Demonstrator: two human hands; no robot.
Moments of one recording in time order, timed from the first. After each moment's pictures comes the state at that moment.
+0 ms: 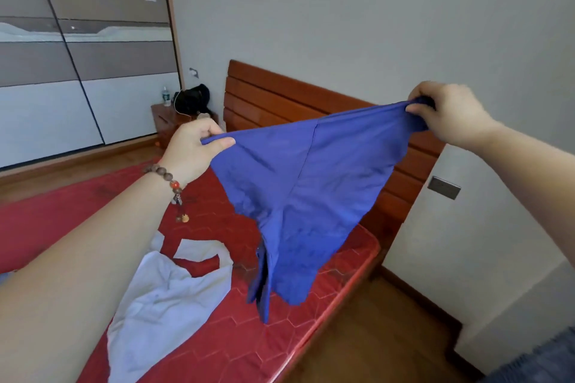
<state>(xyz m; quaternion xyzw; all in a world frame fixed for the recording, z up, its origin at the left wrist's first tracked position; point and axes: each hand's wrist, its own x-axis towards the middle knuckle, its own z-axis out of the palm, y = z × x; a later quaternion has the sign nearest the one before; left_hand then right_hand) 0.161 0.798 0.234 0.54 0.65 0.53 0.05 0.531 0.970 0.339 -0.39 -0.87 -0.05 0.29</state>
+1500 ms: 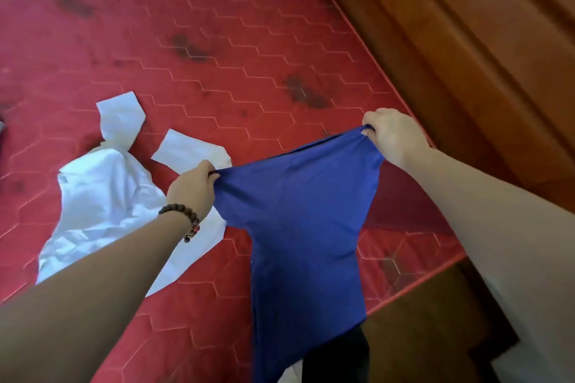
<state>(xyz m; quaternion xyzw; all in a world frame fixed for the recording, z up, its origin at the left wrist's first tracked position) 0.022 1.020 -0.247 0.29 0.92 0.19 0.19 0.216 1.335 -0.162 -0.27 -0.96 0.06 -0.05</state>
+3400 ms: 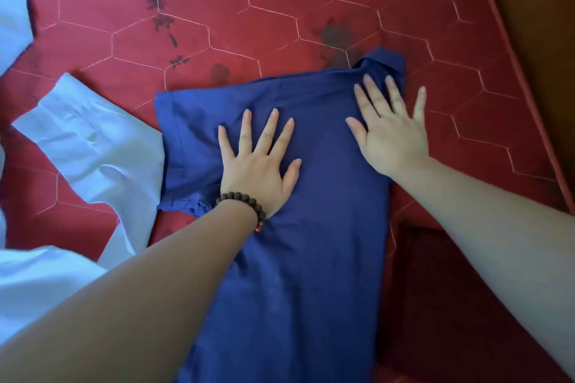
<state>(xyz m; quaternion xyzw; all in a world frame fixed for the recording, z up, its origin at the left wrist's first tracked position) 0.020 1.246 -0.494 0.35 0.93 0.00 0.10 0.085 1.474 -0.469 -0.20 -0.97 -0.06 -0.11</state>
